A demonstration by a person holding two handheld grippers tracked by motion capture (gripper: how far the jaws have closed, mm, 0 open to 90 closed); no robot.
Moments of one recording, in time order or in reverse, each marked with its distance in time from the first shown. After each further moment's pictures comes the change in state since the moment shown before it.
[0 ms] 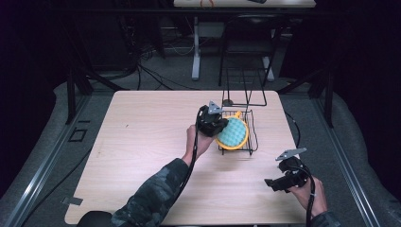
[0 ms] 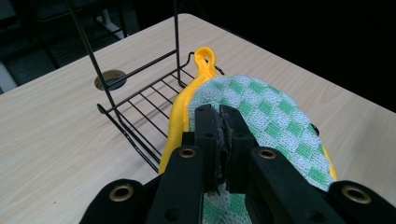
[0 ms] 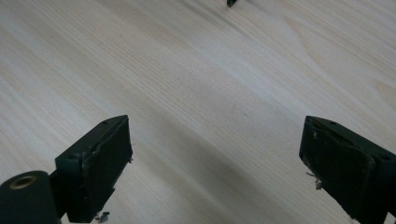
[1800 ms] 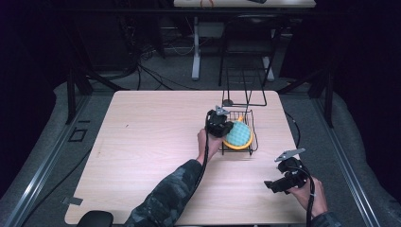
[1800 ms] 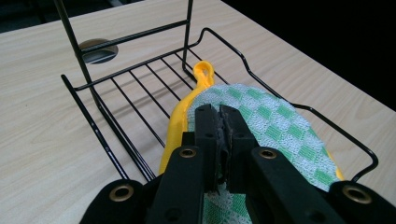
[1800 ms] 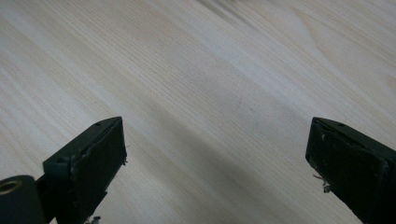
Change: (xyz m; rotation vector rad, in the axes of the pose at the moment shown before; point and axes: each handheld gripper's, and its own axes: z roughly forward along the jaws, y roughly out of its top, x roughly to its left) left arm 0.003 -0.020 0.064 0.027 0.025 -0.144; right arm 0.000 -0.001 0.002 0.029 0.013 -0.016
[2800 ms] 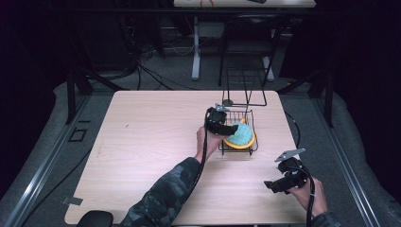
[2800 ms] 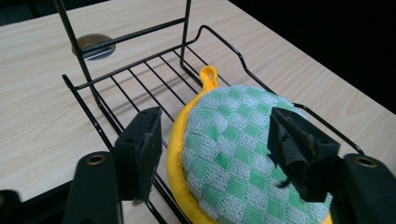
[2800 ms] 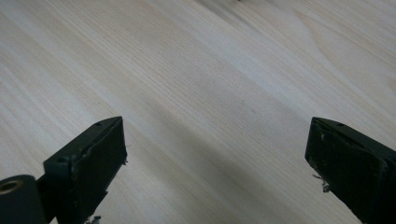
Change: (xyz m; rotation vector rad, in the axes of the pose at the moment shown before) left arm 0.003 0.011 -0.009 0.037 -0.028 -0.007; right arm 0.000 0.000 0.000 -0.009 0.002 -0.006
